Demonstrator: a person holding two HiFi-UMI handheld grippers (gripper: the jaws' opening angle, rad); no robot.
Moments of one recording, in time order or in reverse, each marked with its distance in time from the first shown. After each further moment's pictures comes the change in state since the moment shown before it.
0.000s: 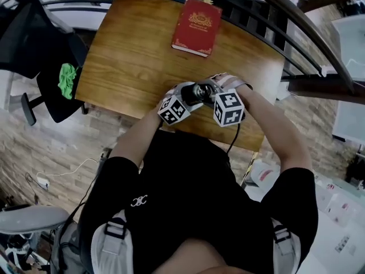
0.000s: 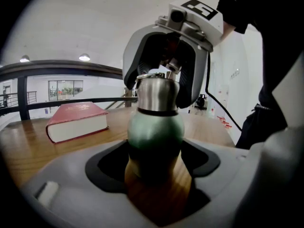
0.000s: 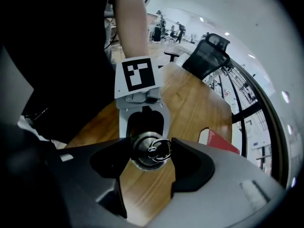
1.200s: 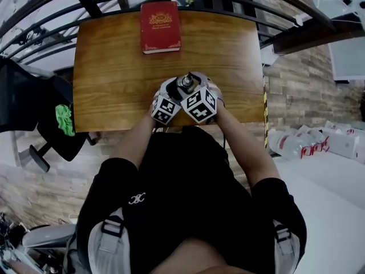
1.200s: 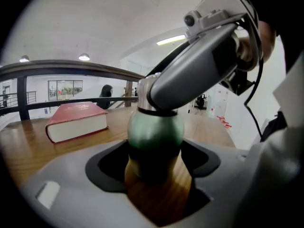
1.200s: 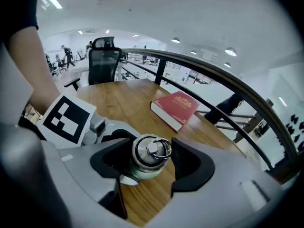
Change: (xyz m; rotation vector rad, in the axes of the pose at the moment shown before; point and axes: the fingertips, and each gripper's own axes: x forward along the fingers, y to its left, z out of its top) left arm 0.001 0.000 0.000 0.014 0.006 0.004; right arm -0.009 -0.019 -0.015 1.146 -0.063 -0.592
